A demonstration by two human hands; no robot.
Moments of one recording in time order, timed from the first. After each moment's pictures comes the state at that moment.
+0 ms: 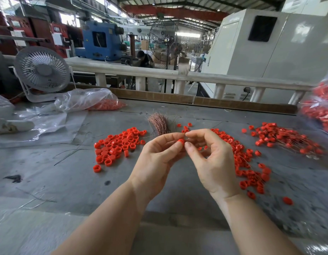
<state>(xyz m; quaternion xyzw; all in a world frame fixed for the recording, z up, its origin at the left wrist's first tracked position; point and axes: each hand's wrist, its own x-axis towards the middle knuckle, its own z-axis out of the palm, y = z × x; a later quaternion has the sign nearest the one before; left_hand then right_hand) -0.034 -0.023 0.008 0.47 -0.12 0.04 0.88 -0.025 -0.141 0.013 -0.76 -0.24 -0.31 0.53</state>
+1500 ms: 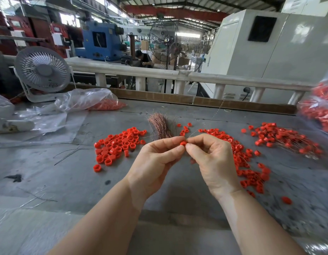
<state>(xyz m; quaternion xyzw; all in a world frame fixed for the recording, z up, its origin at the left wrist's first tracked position) -0.032 -0.015 0.005 0.48 -0.08 -0.02 0.87 -0.025 -0.140 0.015 -0.72 -0.18 -0.21 0.64</state>
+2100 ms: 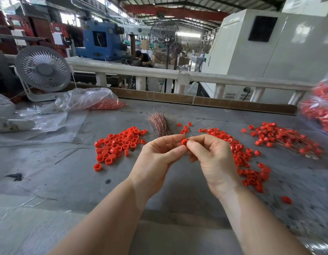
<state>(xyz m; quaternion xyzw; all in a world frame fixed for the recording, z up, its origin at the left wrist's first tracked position) -0.034 -0.020 0.007 0.49 -0.10 0.03 0.86 -0.021 -0.142 0.012 -0.69 -0.15 -0.15 0.69</state>
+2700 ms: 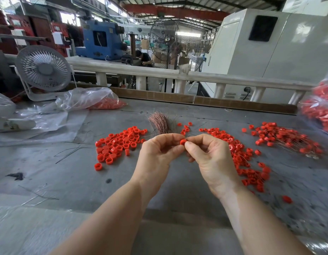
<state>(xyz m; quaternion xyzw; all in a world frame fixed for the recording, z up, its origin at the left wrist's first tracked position) -0.038 -0.020 0.007 0.63 -0.11 0.15 0.76 -0.022 -0.140 0.010 -0.71 -0.17 -0.15 0.67</state>
